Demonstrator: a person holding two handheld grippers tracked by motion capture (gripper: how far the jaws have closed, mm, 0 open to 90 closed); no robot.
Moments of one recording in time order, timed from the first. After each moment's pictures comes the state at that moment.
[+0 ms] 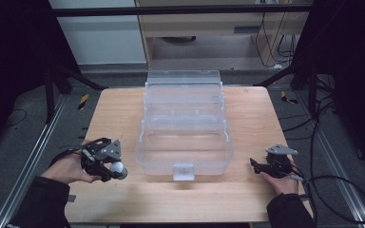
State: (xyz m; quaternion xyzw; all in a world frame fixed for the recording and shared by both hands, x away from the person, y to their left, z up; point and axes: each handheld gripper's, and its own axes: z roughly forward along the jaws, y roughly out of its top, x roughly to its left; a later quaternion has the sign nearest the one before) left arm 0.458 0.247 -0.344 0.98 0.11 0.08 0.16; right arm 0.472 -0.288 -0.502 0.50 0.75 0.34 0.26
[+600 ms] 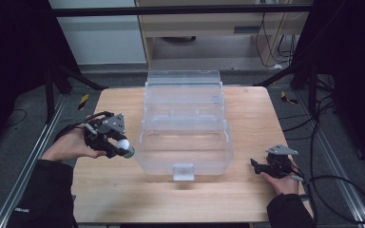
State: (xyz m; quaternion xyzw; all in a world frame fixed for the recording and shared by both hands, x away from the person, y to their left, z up) left arm 0.496 0.229 -0.294 0.97 0.11 0.09 0.19; right arm 0.472 -0.290 -0.502 0.50 0.75 0.34 0.26
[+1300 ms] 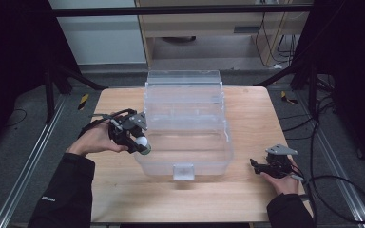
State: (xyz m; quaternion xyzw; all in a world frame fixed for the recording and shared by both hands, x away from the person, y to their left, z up) left arm 0.521 0.183 -0.319 0.98 0.09 0.08 0.18; right arm 0.472 -0.290 -0.503 0.49 0.76 0.34 0.26
